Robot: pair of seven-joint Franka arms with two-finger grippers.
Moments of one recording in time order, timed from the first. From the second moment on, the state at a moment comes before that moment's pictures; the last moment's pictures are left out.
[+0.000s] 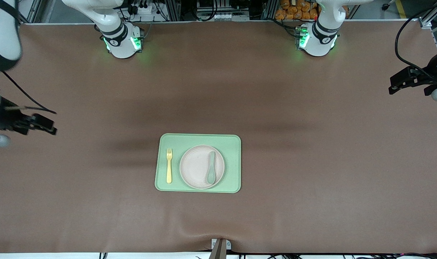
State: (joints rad) left arm 0.02 0.04 -0.06 -1.46 0.03 1.46 0.02; right arm -0.02 0.12 -0.06 -1.57 0.06 1.74 -0.05
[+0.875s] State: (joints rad) left arm 0.02 0.04 -0.06 -1.46 0.03 1.46 0.02; right arm -0.05 -0.10 -0.03 -1.66 0.06 1.74 0.03
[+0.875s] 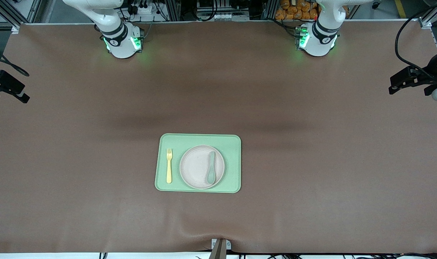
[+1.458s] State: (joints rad) left arm 0.02 0.04 -0.06 -1.46 0.03 1.46 0.02; right arm -0.03 -0.07 -0.03 -1.61 0.01 1.64 0.03
